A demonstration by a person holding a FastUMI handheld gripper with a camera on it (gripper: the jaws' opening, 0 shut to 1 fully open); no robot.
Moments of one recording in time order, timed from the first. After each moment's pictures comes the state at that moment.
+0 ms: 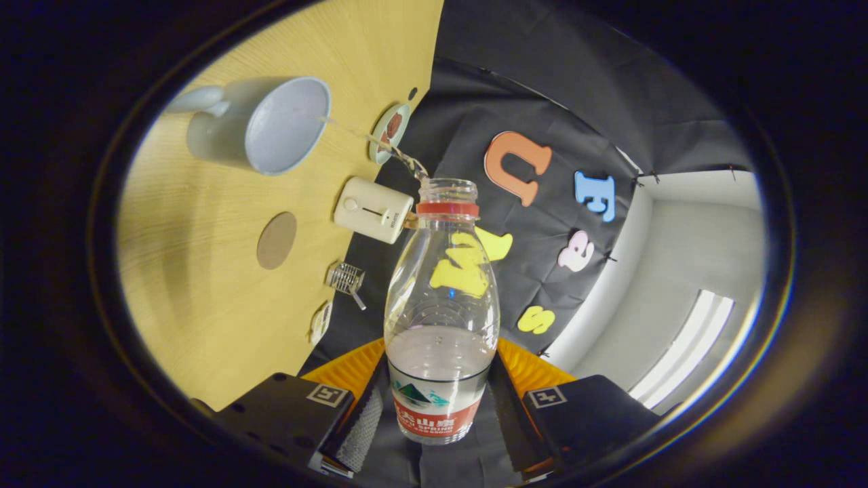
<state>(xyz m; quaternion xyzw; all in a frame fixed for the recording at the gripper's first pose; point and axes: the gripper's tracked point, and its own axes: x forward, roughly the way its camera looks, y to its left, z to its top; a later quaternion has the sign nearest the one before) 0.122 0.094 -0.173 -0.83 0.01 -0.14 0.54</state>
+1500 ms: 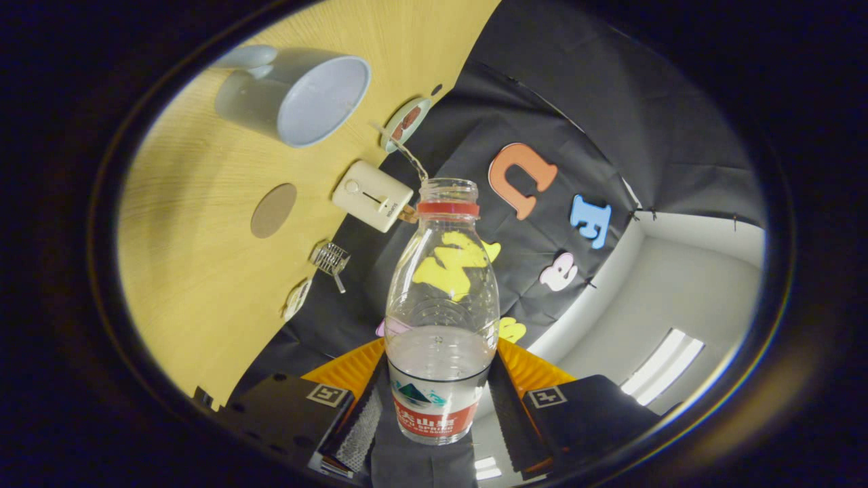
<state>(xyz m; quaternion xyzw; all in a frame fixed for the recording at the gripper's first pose) 0.116 0.101 -0.164 -0.88 -0.01 -0.15 0.45</state>
